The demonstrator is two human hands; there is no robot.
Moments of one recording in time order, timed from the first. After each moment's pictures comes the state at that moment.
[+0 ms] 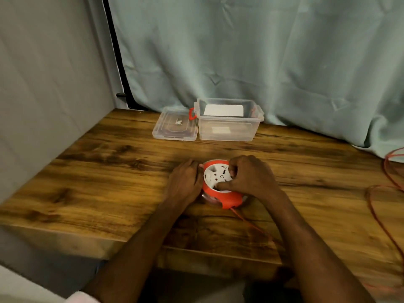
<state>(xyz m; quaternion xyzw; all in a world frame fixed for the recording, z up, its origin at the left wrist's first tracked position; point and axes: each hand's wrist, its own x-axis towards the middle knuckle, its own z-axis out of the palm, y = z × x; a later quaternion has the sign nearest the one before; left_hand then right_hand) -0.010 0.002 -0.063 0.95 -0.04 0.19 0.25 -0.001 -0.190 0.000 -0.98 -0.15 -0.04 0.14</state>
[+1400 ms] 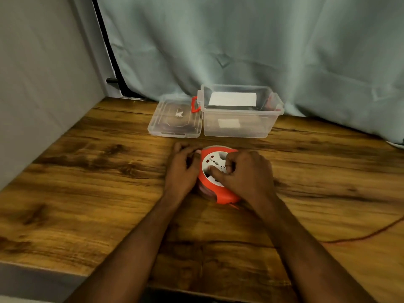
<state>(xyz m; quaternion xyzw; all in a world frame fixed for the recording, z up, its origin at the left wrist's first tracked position) 0.052 0.020 -0.066 0.84 0.00 0.23 0.50 0.044 -0.149 -0.022 -0.96 -0.13 -0.12 0.21</state>
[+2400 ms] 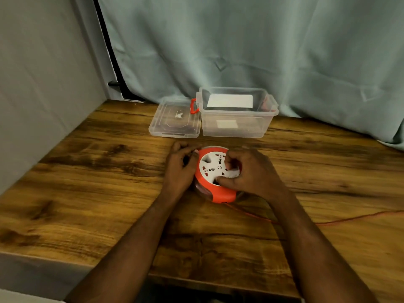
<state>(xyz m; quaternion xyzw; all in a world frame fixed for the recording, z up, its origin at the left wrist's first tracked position) 0.047 0.024 -0.066 0.80 -0.03 0.24 0.54 0.054 -0.184 -0.025 -0.93 -0.27 -0.11 0.23</state>
